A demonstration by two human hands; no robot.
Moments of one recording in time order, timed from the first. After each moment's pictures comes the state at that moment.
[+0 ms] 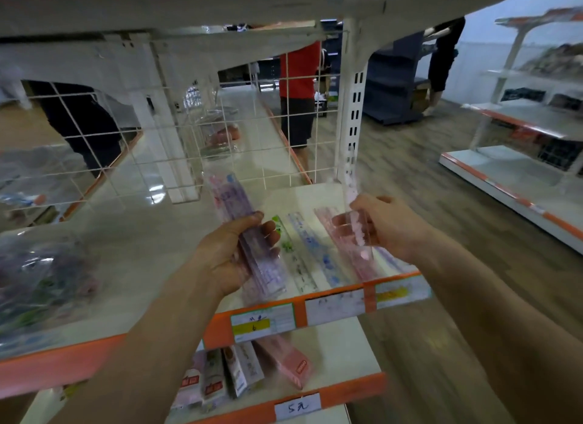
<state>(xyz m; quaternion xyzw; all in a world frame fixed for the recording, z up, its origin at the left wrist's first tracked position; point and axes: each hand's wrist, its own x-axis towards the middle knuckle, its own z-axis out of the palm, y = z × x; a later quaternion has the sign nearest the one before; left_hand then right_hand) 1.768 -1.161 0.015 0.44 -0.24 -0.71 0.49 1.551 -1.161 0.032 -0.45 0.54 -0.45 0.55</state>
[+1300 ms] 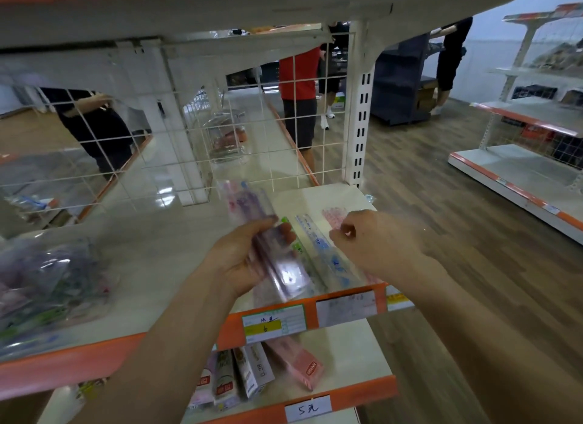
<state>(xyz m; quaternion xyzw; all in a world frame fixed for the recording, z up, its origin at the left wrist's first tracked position) 1.768 -1.156 0.017 0.42 -0.23 -0.74 0.48 1.581 -1.152 0.016 -0.72 0.67 -0.18 0.03</state>
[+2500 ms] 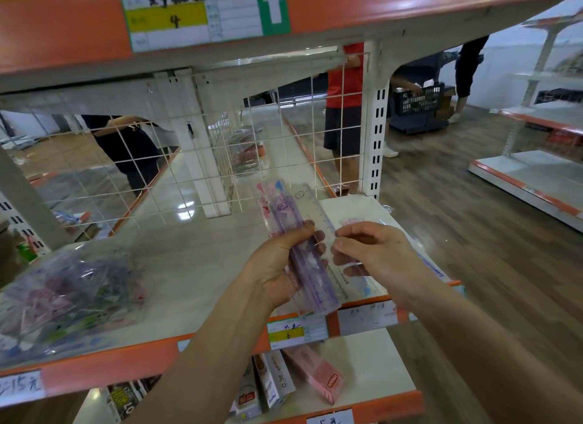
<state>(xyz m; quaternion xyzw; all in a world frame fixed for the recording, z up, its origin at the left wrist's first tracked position) 1.749 -1.141 0.029 0.43 -0.25 -0.72 0.48 1.602 -1.125 0.025 -0.50 0.51 -0.48 0.51</state>
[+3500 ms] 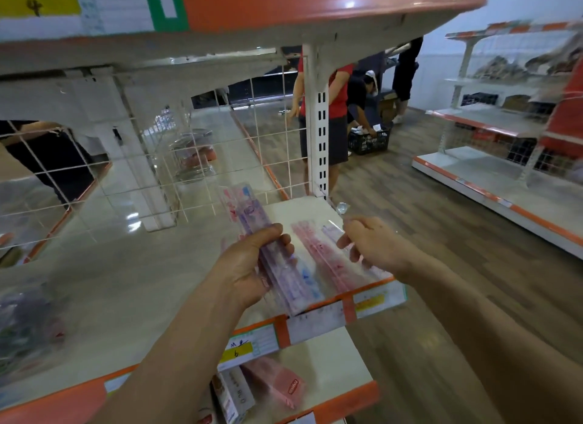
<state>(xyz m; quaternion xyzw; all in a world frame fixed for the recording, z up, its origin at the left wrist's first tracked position) 1.717 -1.163 0.023 0.43 -0.25 -0.74 0.46 1.531 -1.145 0.028 -0.57 0.65 -0.34 0.37</state>
